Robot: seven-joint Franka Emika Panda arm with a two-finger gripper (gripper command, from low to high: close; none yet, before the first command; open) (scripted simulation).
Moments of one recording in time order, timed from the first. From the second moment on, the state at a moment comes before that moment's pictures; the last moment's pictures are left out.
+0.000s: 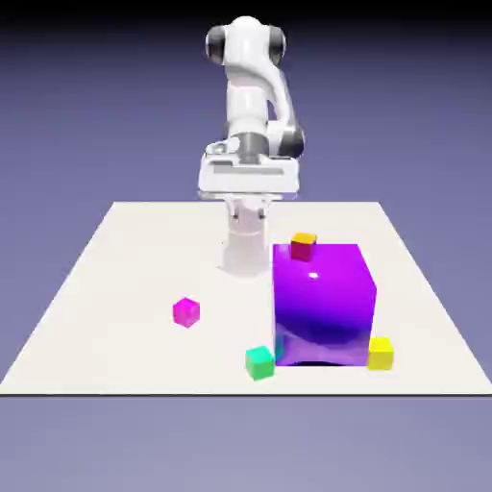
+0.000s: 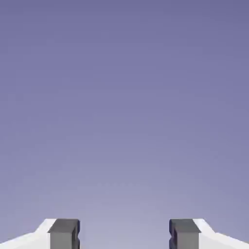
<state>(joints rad) 0.02 -0.53 -0.04 -2.80 0.01 3.00 0.75</state>
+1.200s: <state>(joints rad) 0.11 -0.01 -0.52 -2.70 0.07 2.41 0.78</state>
